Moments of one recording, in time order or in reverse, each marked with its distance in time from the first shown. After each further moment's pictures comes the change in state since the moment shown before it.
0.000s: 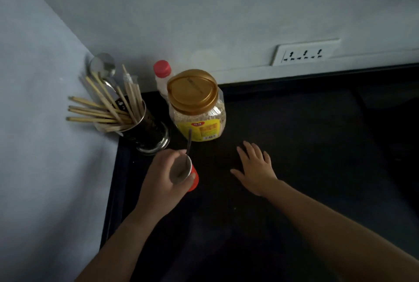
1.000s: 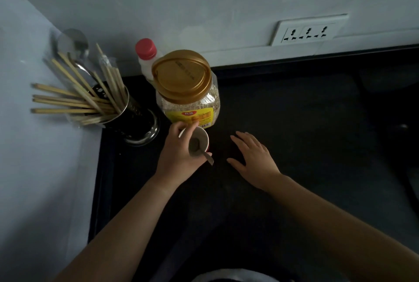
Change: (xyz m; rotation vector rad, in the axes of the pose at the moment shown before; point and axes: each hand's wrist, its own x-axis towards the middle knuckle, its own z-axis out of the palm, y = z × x) left_hand 0.053 -0.012 0.057 0.126 -0.069 0.012; right_hand -0.003 0.007 -0.005 0.158 0.046 -0.060
